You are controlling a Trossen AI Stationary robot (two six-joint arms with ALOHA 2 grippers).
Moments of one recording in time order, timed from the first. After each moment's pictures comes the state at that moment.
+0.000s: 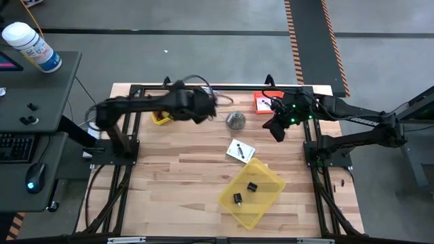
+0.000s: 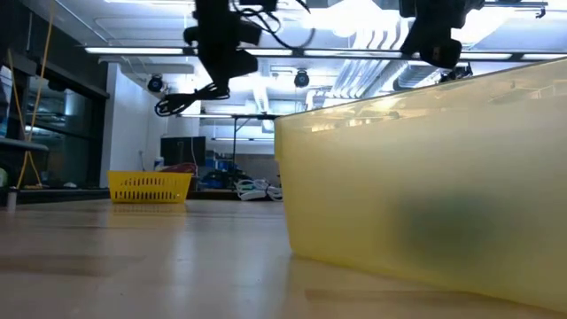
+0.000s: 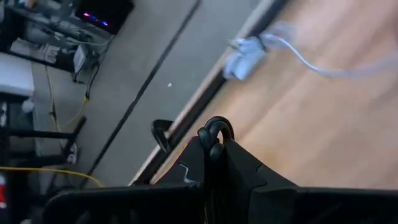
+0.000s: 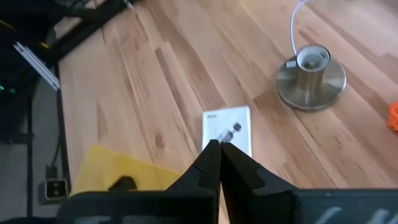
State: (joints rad) left arm 0.28 1.75 1.63 -1.29 -0.85 -0.41; right arm -0.27 1.01 1.03 -0.78 -0.21 0.41
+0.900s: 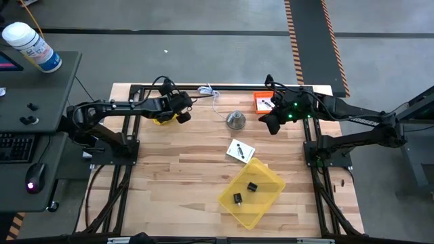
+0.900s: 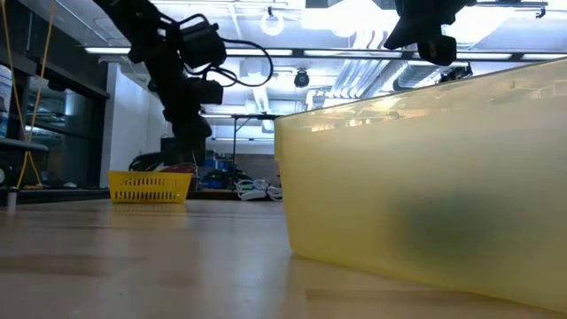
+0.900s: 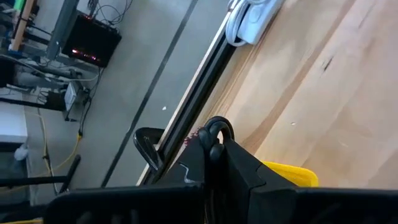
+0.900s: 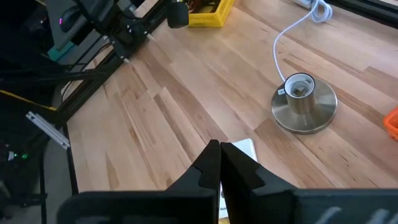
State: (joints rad) left arm 0.53 1.44 0.85 -0.40 -0.72 0.18; right arm -0.27 1.01 1.03 -0.66 -0.11 0.60
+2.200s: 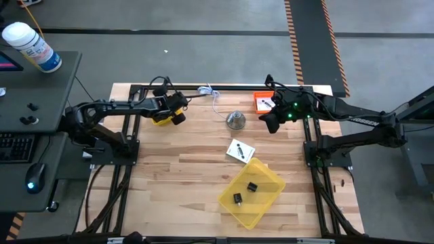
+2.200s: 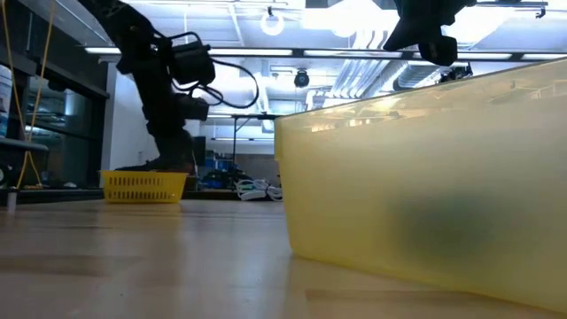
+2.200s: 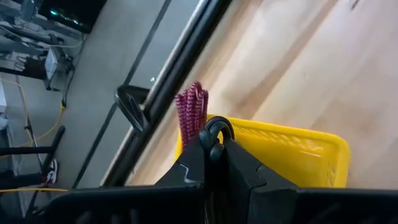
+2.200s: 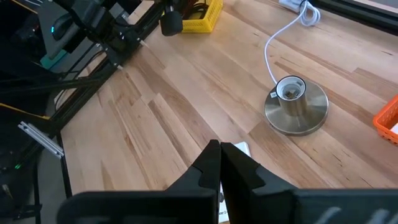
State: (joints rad) left arm 0.60 1.43 0.77 -0.44 -0.66 0.11; right arm -0.27 1.01 1.03 -0.66 -0.08 0.62
